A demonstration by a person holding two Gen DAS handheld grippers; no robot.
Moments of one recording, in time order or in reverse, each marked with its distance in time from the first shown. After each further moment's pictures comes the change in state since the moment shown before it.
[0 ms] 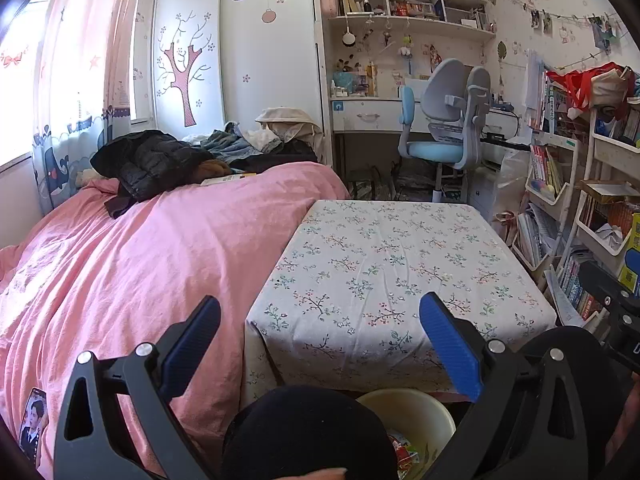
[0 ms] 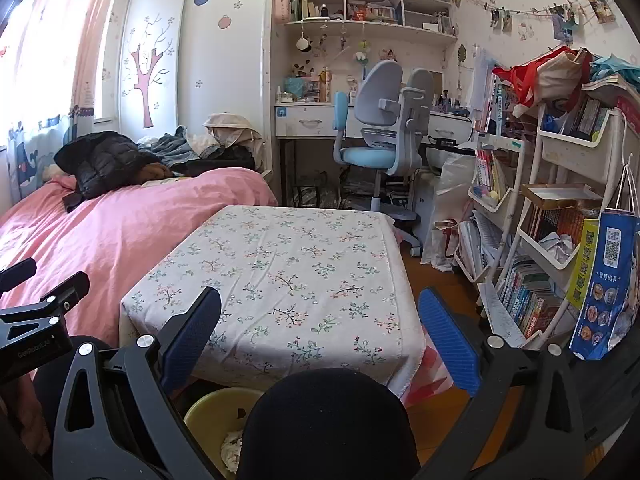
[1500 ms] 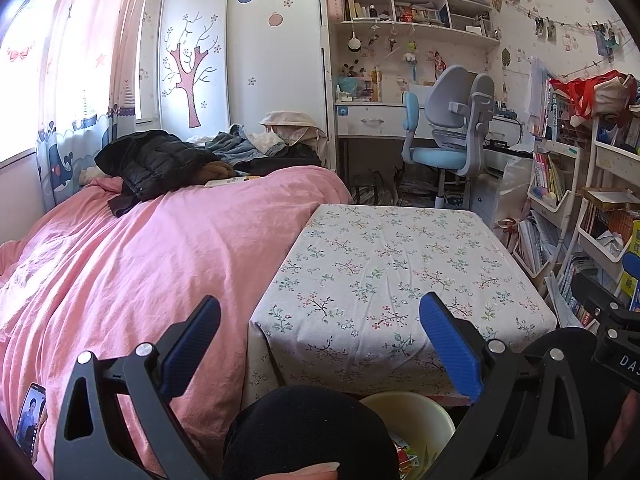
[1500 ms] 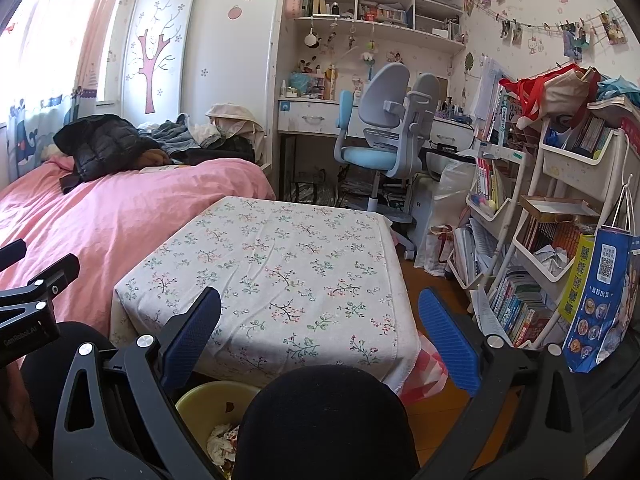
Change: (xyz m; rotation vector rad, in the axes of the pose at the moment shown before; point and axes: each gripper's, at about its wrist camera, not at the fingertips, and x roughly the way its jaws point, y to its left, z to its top) left arm -0.001 0.005 0.000 -0.015 -0.013 0.003; right arm 0.002 0.017 -0.001 -0.061 0.009 -0.021
